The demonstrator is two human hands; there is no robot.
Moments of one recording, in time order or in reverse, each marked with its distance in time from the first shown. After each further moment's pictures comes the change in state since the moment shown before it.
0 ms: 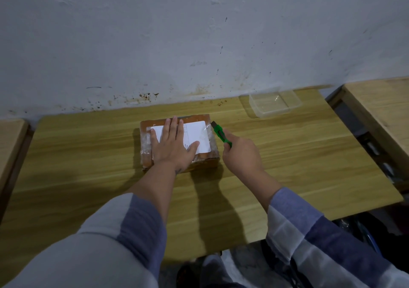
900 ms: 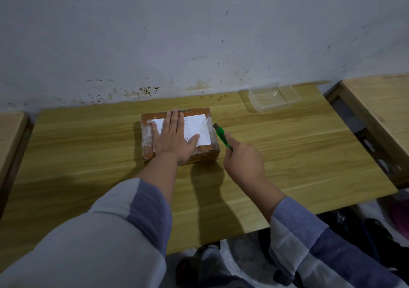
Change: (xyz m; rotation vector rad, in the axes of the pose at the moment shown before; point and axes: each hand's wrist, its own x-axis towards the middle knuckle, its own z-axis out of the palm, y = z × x) left_hand -0.001 0.002 -0.001 0.008 0.006 -0.005; right_hand -0.030 0.006 0.009 -0.075 0.014 0.013
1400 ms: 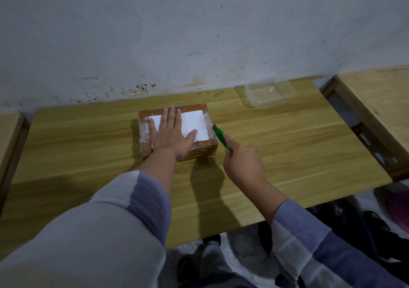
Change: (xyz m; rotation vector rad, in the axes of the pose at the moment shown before) left_hand -0.002 0.001 -0.001 0.002 0.000 0.000; right_hand -0.019 0.006 0.003 0.014 0.016 0.008
